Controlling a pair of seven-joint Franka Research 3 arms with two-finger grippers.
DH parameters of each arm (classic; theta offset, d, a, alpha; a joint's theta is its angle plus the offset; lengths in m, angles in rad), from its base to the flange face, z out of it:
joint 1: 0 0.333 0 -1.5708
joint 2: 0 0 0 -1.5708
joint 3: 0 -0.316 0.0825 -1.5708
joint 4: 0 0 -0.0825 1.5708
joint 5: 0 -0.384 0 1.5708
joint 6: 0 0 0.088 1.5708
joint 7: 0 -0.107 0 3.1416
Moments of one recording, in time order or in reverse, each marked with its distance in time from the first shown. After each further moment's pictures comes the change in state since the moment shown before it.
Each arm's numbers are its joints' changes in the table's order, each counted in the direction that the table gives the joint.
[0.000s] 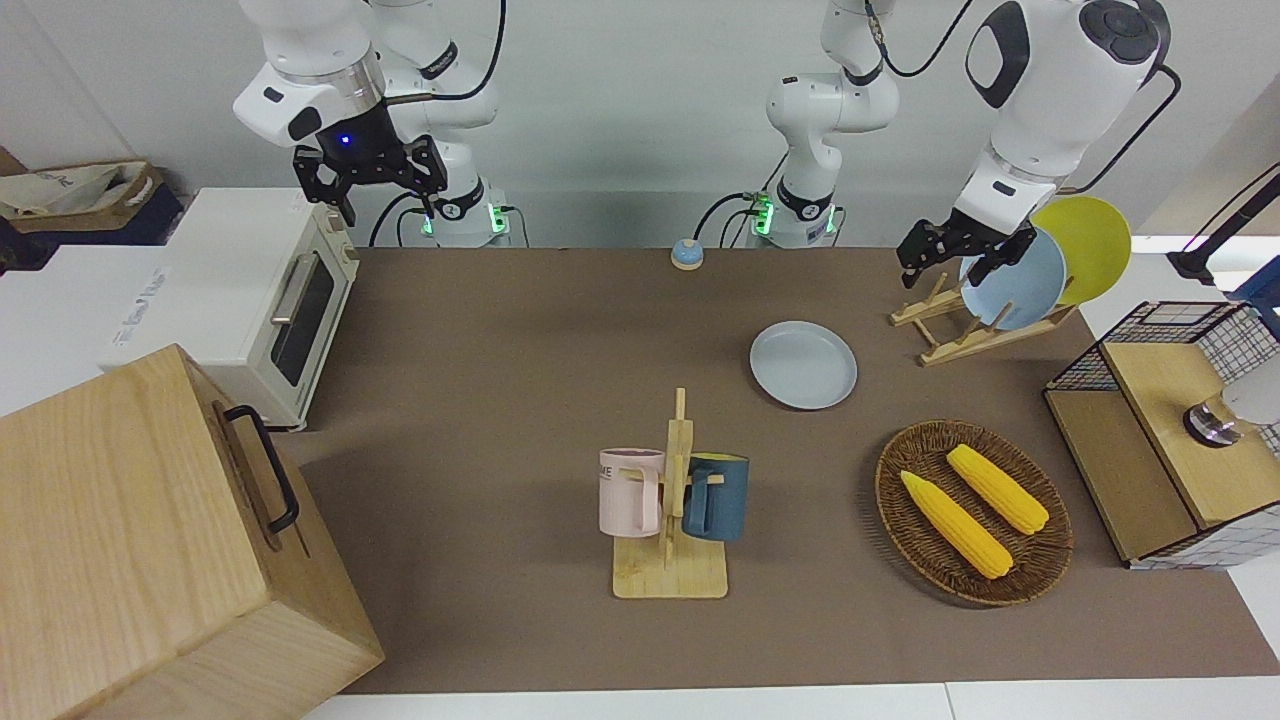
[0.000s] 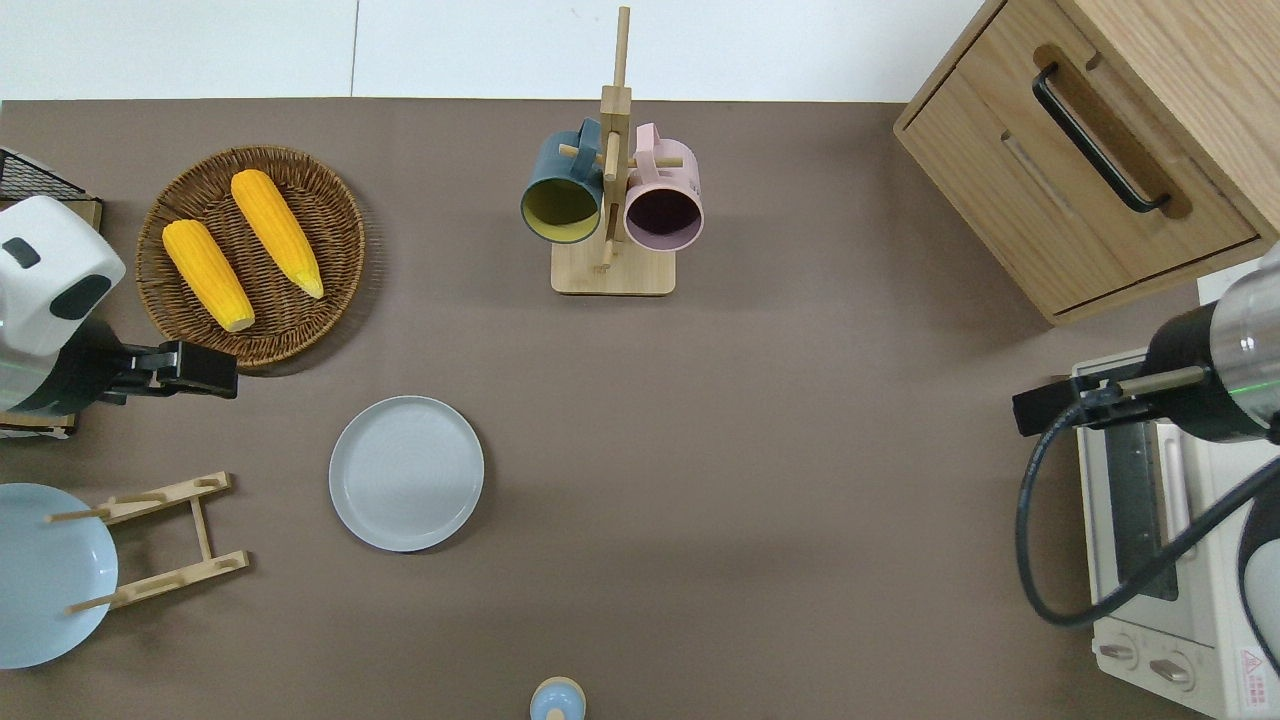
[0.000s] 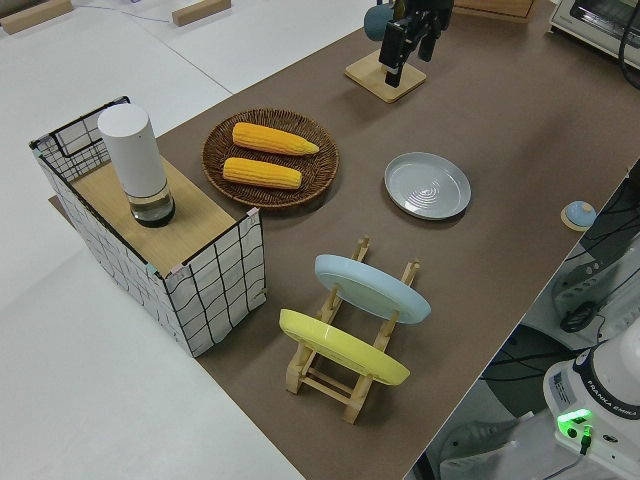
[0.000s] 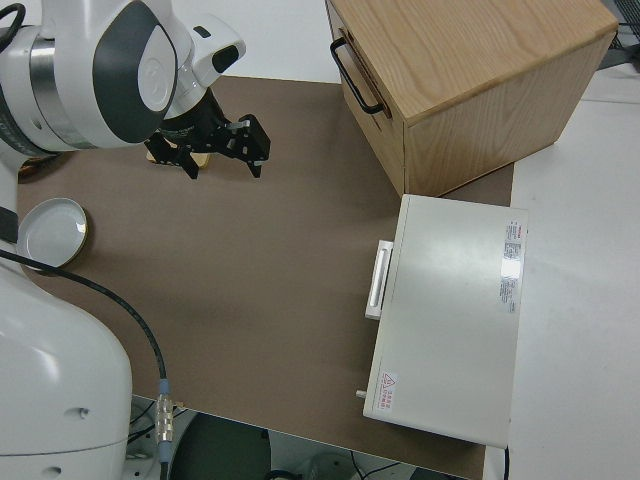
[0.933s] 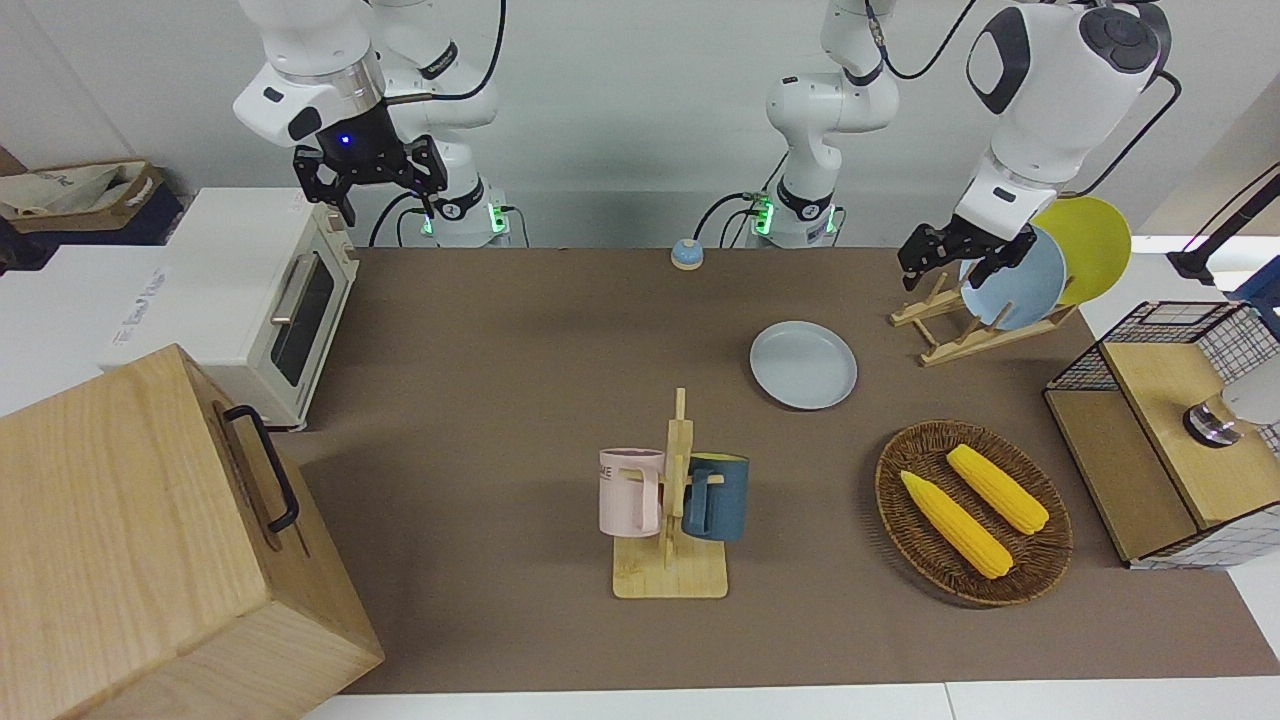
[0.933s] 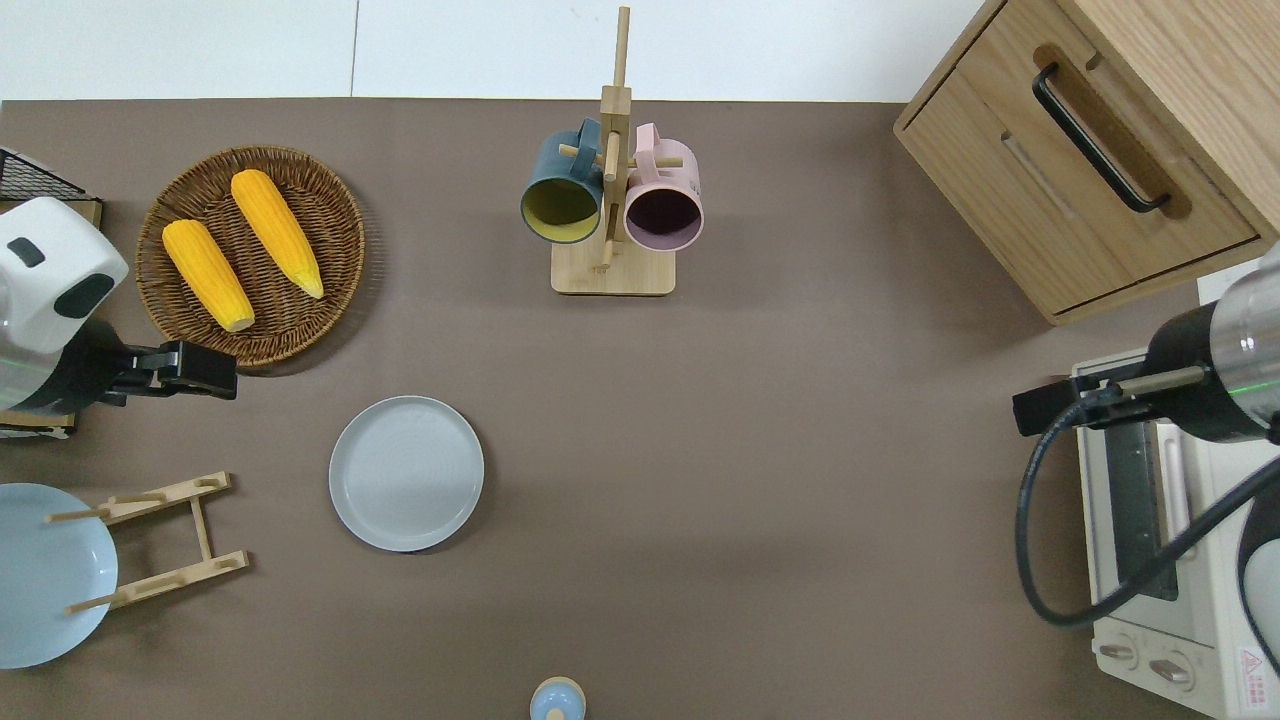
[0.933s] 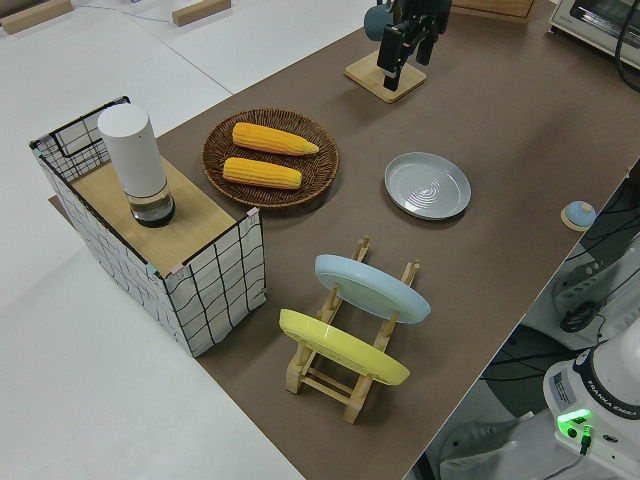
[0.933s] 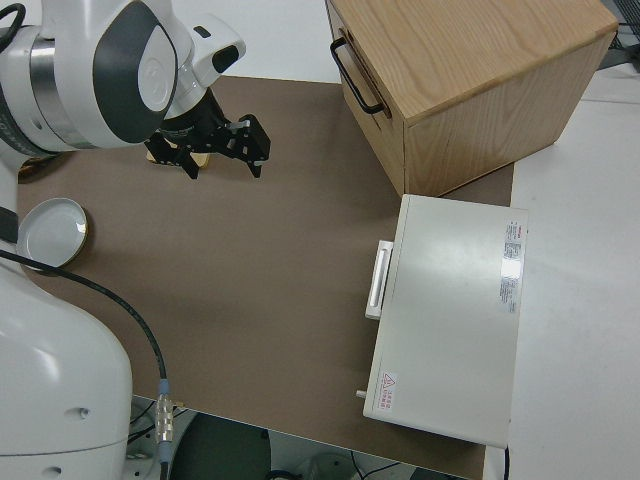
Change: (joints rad) left arm 0.000 0.009 -0.004 0.000 -0.004 0.005 0.003; right arm 0.000 0.000 0.000 0.000 0.000 0.000 0.000
